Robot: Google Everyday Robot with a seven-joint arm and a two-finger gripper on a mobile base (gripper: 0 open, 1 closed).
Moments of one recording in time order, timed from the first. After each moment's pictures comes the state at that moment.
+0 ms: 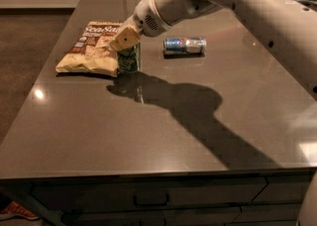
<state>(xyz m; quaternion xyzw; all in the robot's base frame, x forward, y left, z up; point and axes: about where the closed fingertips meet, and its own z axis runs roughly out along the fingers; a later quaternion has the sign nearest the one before) 0.641 0.076 0.949 -0.53 0.71 0.25 0.38</state>
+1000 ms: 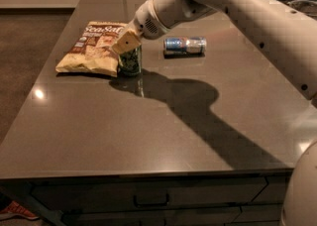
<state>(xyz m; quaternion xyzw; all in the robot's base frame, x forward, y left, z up) 0.657 0.073 0.930 -0.53 0.72 0.24 0.38</state>
